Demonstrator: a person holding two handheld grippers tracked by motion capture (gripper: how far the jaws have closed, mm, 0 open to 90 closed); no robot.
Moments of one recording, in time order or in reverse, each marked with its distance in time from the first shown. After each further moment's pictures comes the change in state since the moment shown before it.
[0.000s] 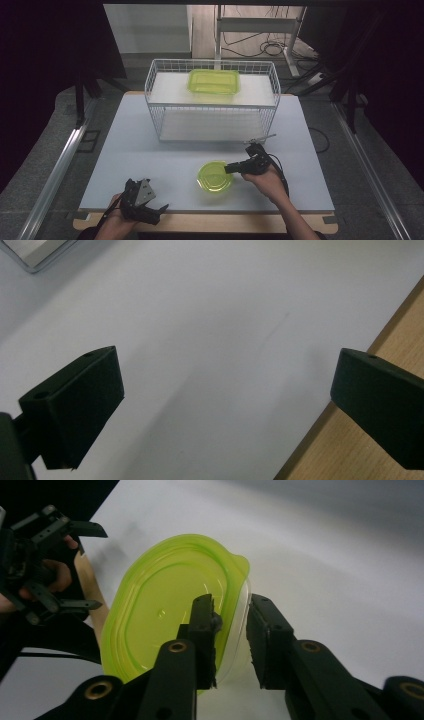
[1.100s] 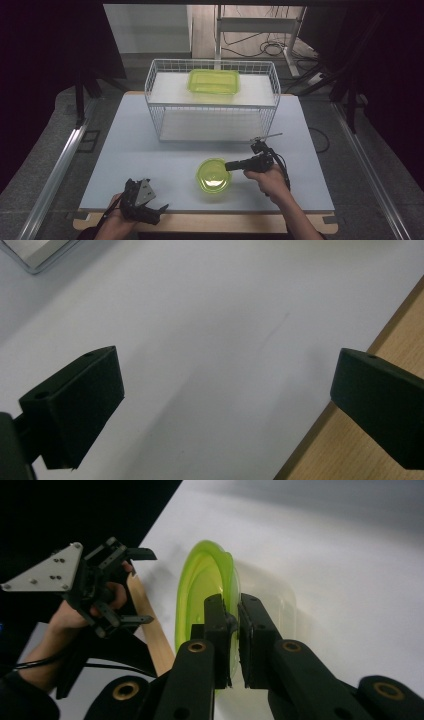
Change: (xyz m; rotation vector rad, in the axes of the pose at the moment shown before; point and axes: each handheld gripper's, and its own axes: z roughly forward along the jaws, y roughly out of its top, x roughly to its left) left arm 0.000 0.000 0.000 -0.001 0.001 0.002; right arm 0.002 0.002 -0.015 -0.058 0.141 0.077
